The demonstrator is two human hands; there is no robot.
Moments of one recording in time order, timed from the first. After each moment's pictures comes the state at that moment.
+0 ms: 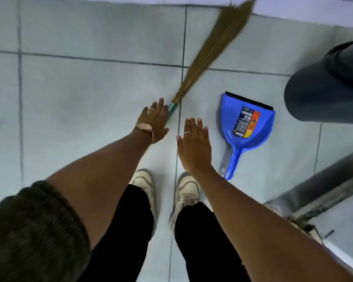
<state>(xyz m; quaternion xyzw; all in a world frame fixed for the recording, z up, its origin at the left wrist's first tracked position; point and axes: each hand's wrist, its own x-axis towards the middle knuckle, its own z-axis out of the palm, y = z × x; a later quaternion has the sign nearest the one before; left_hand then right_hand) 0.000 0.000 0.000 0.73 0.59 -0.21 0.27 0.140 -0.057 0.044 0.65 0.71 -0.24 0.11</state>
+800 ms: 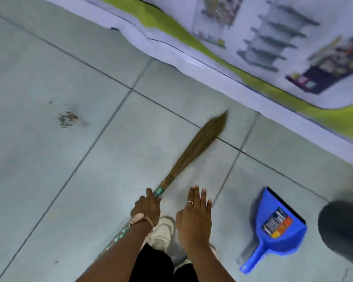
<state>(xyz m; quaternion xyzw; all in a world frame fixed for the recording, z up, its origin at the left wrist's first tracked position) -0.118 -0.142 0.068 0.27 0.86 -0.05 0.43 0.001 -0.087 0.120 0.53 0.79 -0.21 0.20</state>
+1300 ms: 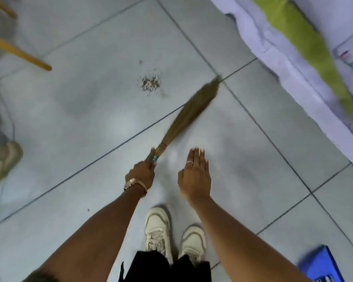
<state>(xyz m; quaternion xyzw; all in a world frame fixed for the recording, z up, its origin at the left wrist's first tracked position) -0.285 -0.274 0.028 0.10 0.93 0.09 0.34 -0.191 -0.150 0.055 0.31 0.91 -0.23 0.15</state>
